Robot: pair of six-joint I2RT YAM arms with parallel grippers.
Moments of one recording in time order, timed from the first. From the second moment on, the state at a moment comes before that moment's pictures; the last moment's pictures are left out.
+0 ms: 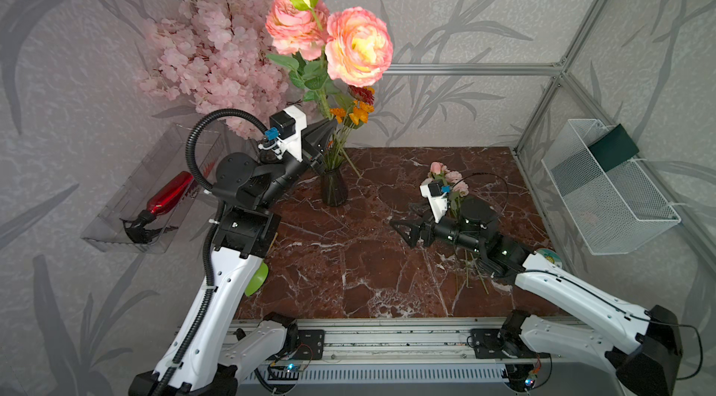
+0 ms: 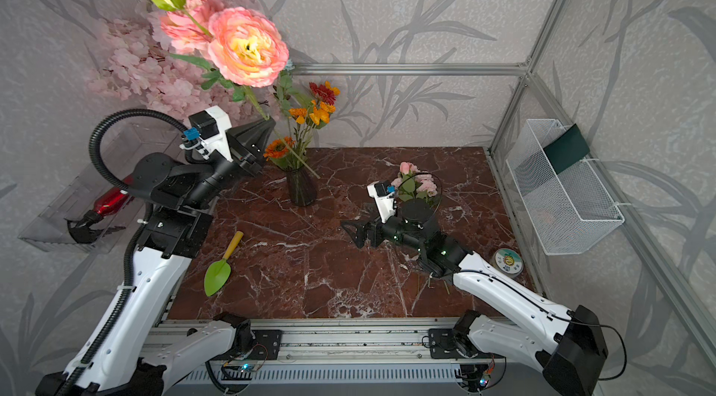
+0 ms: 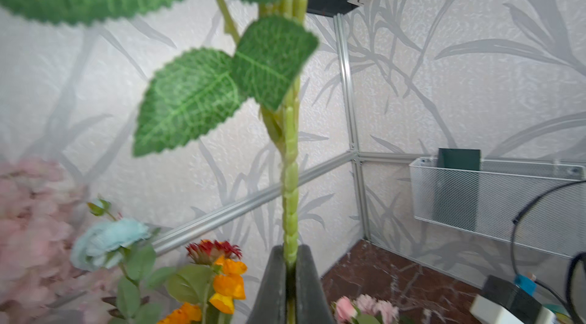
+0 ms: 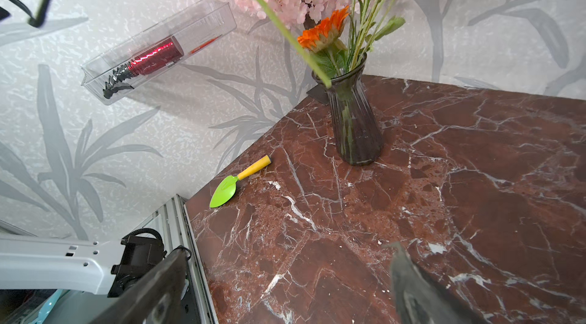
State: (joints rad) left arm -0.26 1.03 1.27 0.09 0.50 -0.01; right arm 0.77 1.05 0.84 0.01 -0.26 0.36
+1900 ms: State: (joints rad) left arm -0.49 1.10 0.90 0.16 0.84 -0.04; right arm 0.78 1.19 0.92 0.15 -0.42 0.26
